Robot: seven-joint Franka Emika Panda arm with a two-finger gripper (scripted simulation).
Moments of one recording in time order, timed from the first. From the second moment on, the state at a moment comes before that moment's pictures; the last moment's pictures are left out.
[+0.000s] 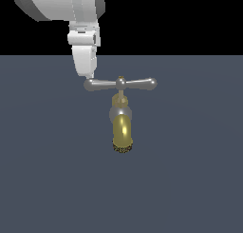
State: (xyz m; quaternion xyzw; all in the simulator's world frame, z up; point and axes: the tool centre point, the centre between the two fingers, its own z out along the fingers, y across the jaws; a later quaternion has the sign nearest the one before) arm 0.036 0.110 0.199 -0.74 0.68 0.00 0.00
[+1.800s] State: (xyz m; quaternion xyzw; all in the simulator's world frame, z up) arm -0.059 0.093 0.200 -0.74 0.67 0.00 0.00
